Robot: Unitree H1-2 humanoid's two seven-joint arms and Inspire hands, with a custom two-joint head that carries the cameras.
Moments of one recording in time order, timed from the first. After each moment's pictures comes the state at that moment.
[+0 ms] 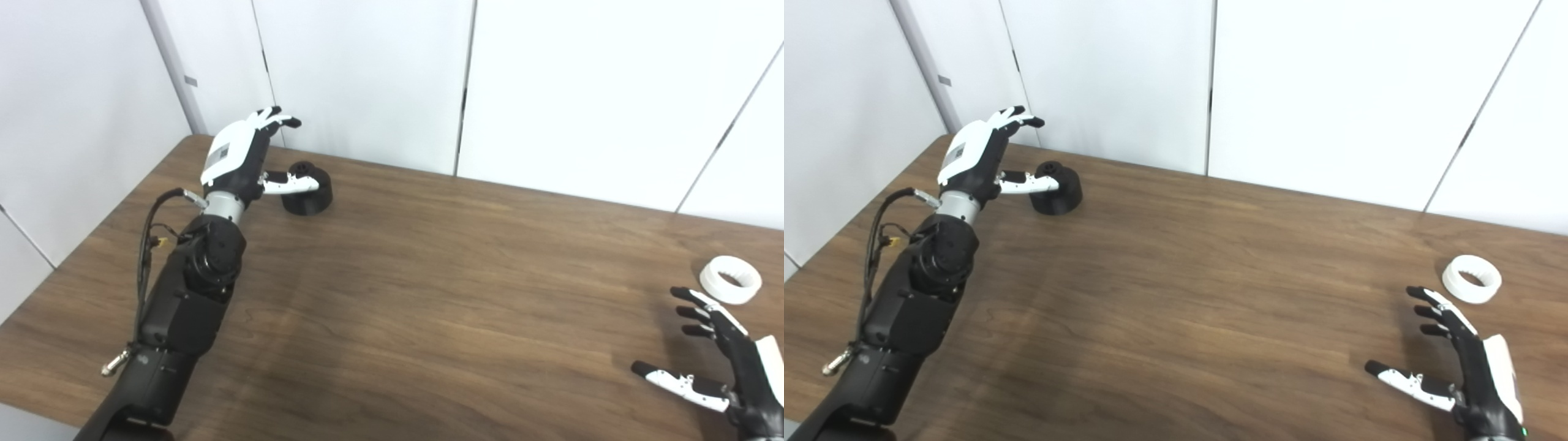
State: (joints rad) left arm -0.36 0.47 0.07 0.08 0.60 0.19 0.01; right arm 0.02 -0.29 -0.03 0.01 -0.34 -0.19 -0.07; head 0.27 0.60
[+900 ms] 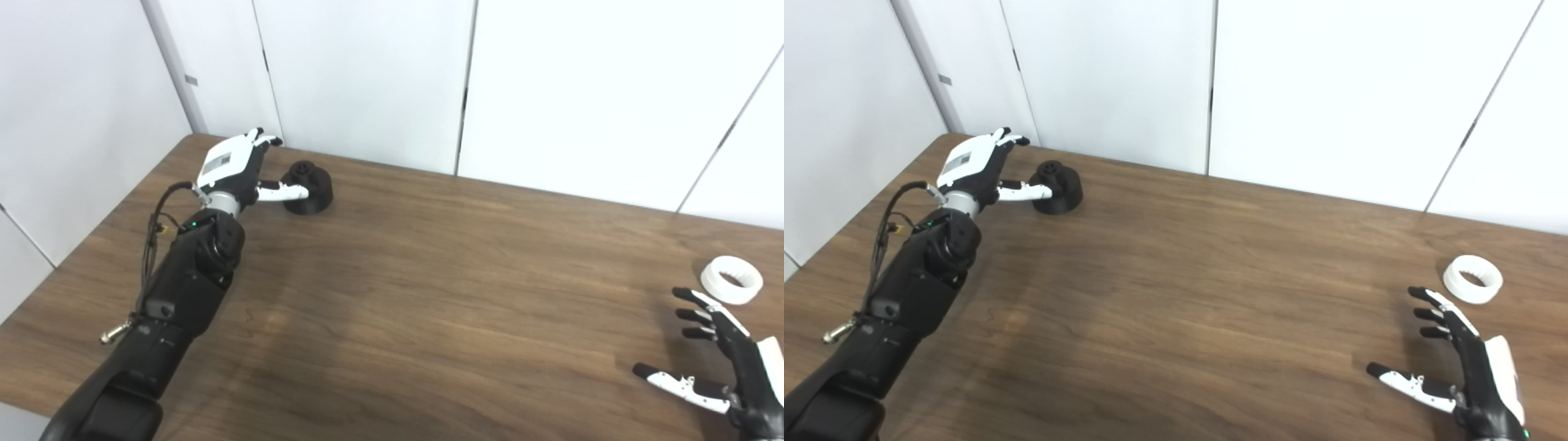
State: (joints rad) left arm -0.43 0.55 -0.07 0.28 0.66 0.30 -0.02; right arm 0.03 -0.29 -0.03 0.00 -0.35 -0.20 -0.08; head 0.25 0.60
